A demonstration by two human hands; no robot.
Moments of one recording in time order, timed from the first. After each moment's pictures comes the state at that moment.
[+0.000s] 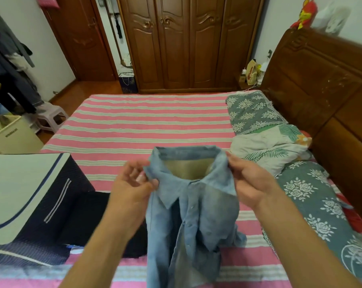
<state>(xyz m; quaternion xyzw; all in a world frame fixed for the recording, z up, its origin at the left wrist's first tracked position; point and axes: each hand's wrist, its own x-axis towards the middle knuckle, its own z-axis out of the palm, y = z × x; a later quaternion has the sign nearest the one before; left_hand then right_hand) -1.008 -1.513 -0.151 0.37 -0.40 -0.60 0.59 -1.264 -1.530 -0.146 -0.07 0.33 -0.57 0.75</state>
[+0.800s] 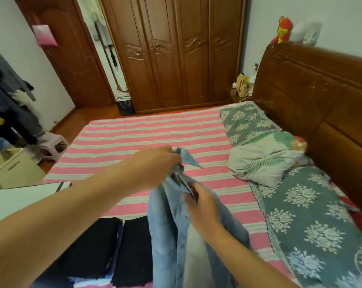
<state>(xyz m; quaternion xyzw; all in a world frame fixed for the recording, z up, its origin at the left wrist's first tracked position) -1.061 -1.583 -0.033 0.39 -0.91 0.04 -0.10 -1.184 -1.519 -0.201 -0.51 0.61 -0.51 0.34</state>
